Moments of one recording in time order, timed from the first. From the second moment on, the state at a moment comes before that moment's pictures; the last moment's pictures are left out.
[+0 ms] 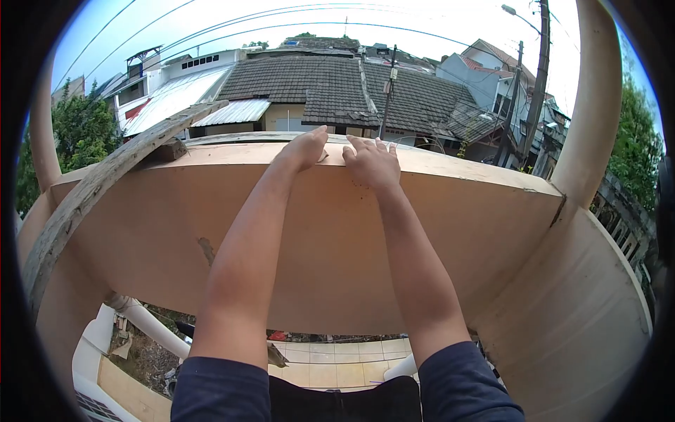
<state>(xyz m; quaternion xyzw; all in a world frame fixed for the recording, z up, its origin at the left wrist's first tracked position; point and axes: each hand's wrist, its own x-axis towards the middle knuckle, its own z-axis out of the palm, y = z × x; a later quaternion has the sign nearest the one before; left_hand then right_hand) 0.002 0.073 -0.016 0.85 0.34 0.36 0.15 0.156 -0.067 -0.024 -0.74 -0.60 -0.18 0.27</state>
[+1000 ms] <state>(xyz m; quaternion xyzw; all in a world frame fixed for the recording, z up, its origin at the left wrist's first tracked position) -0.027 0.065 -0.011 0.81 0.29 0.48 0.17 0.118 -0.062 -0.001 -0.56 -0.77 0.05 0.29</state>
